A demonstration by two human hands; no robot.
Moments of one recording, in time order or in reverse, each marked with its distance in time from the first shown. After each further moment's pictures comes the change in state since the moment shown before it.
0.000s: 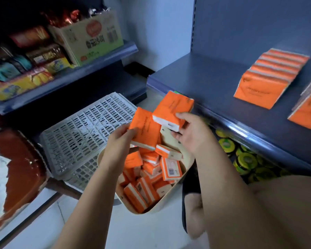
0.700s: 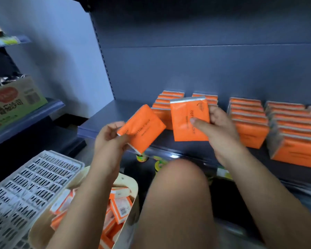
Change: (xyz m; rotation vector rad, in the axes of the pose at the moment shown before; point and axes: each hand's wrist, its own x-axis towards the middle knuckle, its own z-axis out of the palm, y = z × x) left_hand -0.052 0.102 0.161 -0.259 -0.376 0.293; right_hand -0.205 -0.148 -0.118 -0.437 0.431 -0.865
